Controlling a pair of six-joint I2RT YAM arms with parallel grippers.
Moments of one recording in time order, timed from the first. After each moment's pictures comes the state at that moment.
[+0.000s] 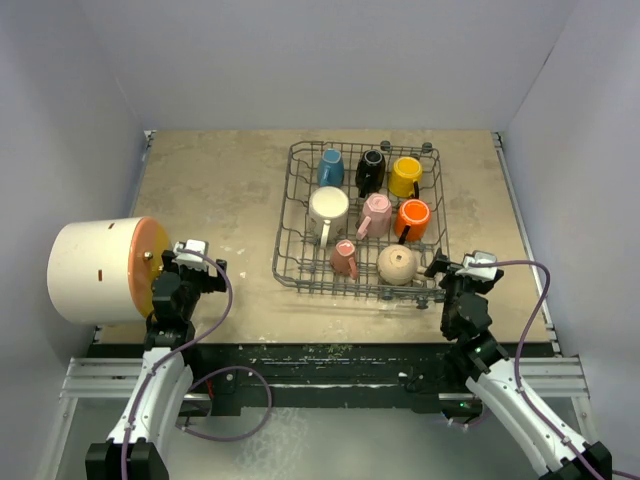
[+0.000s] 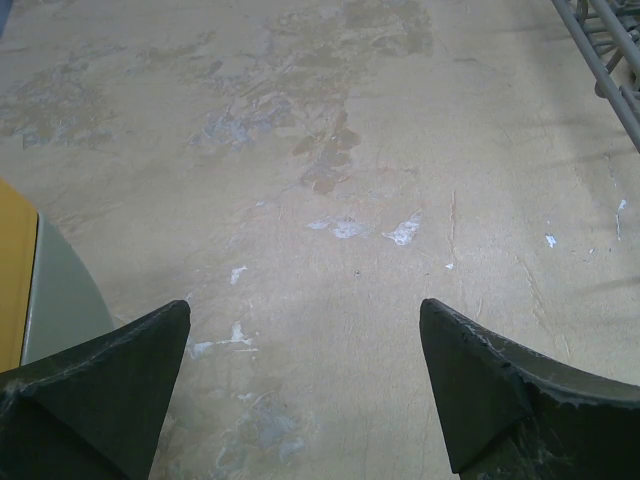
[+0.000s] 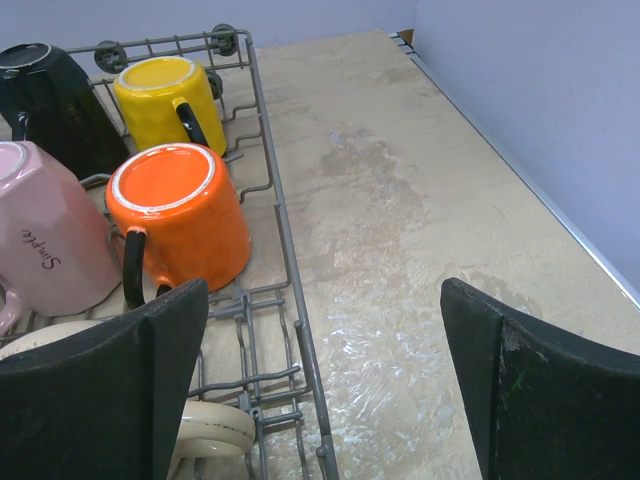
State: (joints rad) left arm 0.03 0.49 0.05 0.20 0.12 0.11; right arm 0.50 0.24 0.01 0.26 0.79 0.00
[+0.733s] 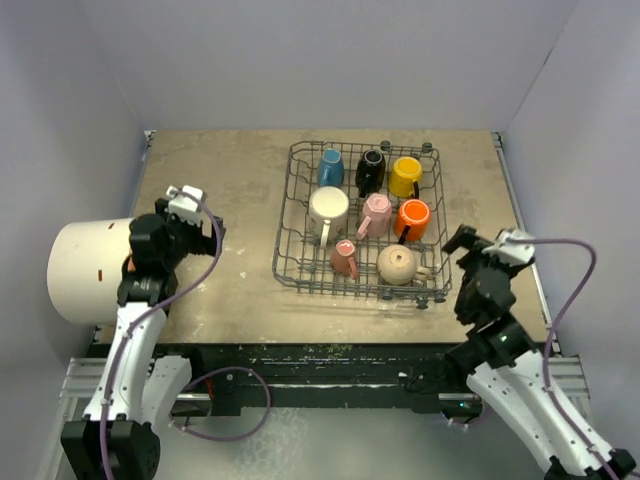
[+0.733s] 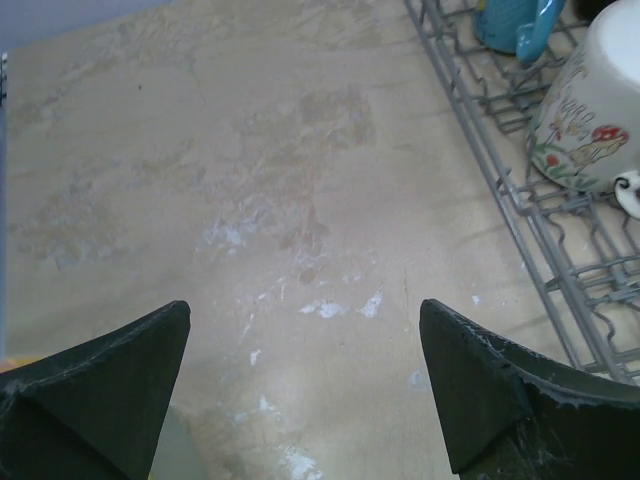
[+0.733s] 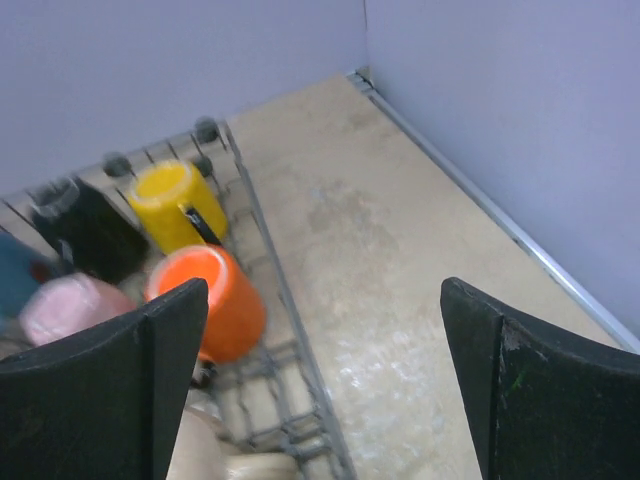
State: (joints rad) left arm 0.03 0.72 0.53 -0.13 0.23 0.16; right arm 0.50 0.30 0.30 0.02 0.91 0.09
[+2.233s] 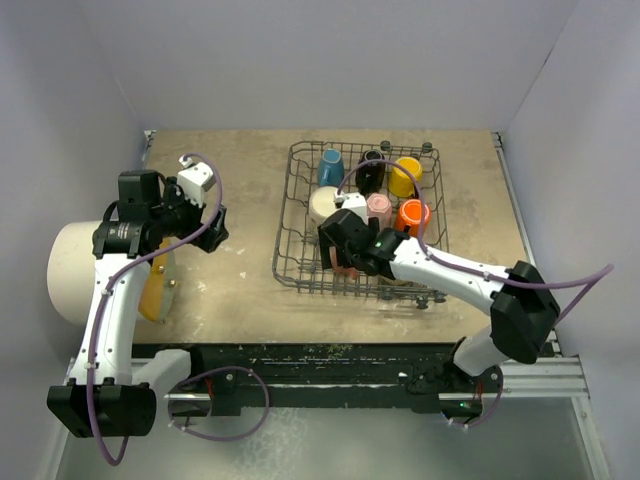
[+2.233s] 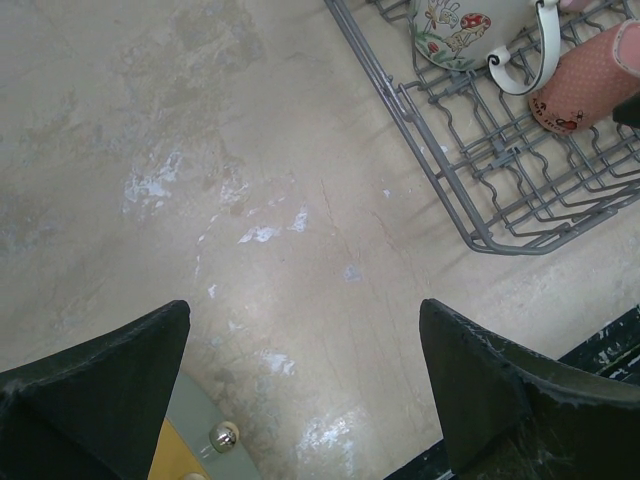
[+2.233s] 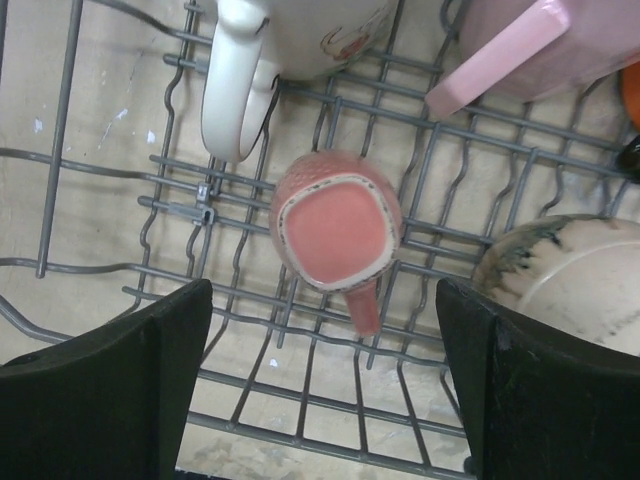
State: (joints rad) left arm 0.03 1.05 1.16 -0.85 0.45 0.38; right arm 0.89 1.51 1.10 -0.53 0.47 0.59
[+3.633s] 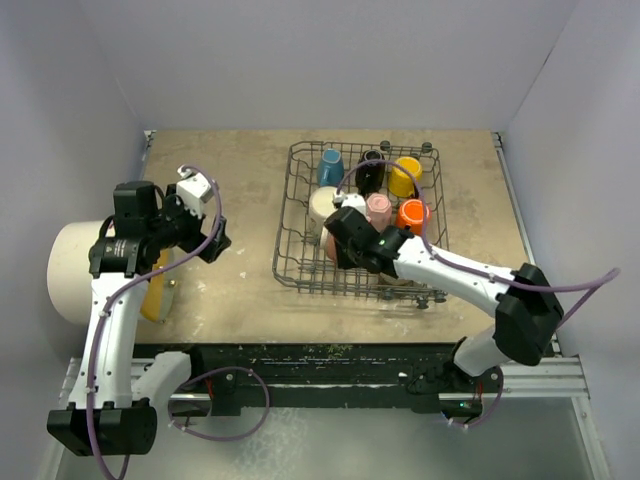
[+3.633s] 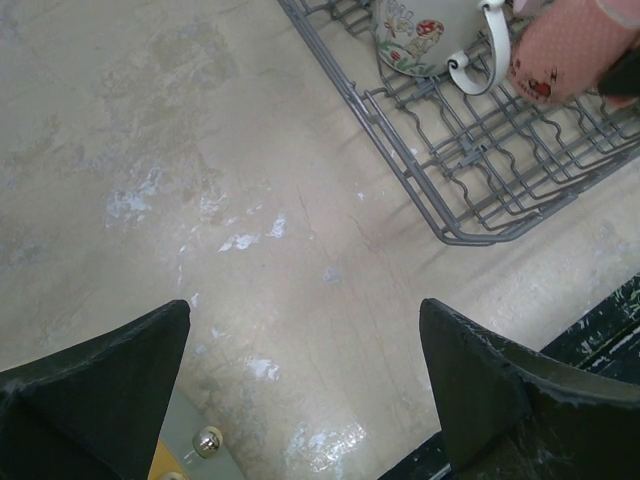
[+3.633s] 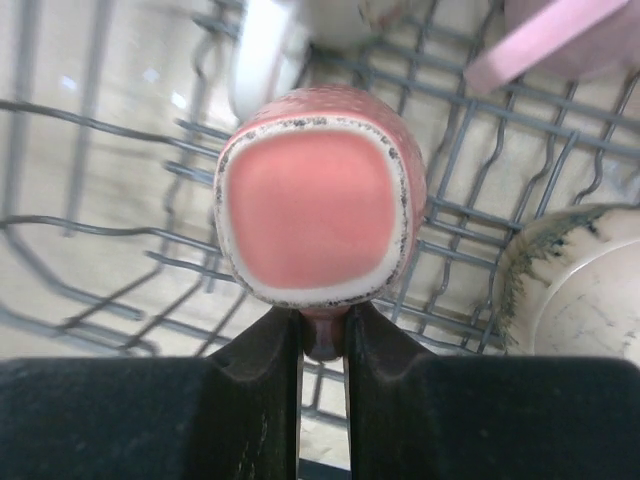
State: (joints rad) left arm 0.03 0.96 1.12 -0.85 0.50 0.39; right arm 0.89 1.52 1.07 -0.54 0.36 0.57
